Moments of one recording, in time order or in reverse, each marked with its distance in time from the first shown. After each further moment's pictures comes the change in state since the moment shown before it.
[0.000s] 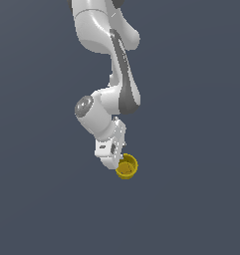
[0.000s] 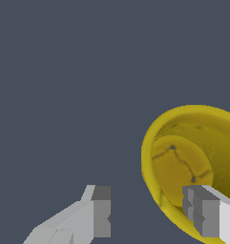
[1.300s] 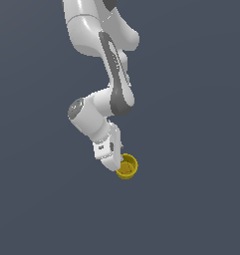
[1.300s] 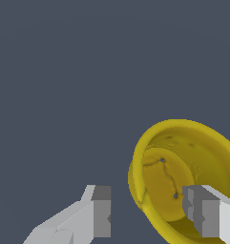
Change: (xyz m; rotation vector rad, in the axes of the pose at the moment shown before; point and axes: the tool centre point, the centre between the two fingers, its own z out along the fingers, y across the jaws) arm -0.003 0.009 -0.001 -0.039 0.093 -0.256
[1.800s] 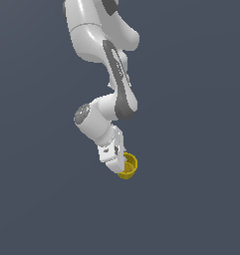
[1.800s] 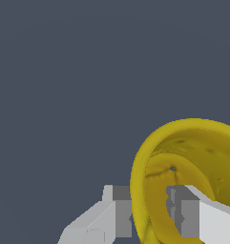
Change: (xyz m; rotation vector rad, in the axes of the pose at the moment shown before) arm 0.002 -0.001 0.026 0.001 0.001 -0.005
